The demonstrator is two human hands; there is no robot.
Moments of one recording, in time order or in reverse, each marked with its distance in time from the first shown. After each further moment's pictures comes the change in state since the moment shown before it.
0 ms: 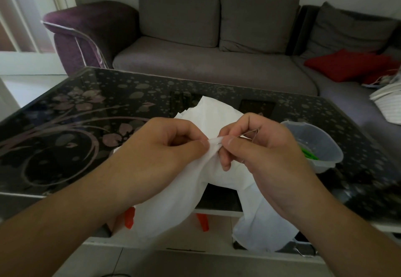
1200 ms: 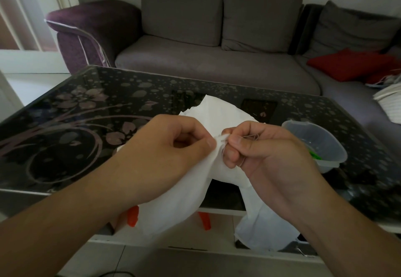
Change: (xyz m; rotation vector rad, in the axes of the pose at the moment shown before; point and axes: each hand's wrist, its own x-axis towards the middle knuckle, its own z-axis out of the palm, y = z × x) left_hand 0.002 -0.005 -0.001 0.120 0.001 0.131; right_hand 0.005 0.011 0.000 0.397 -0.121 0.073
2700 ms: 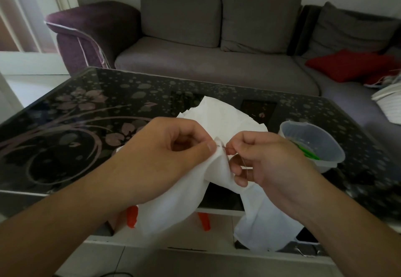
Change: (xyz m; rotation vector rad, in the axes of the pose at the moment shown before) left_hand -0.002 -0.004 -0.001 -0.045 -0.027 0.044; right_hand 0.002 0.002 -0.014 -0.364 0.063 0.203
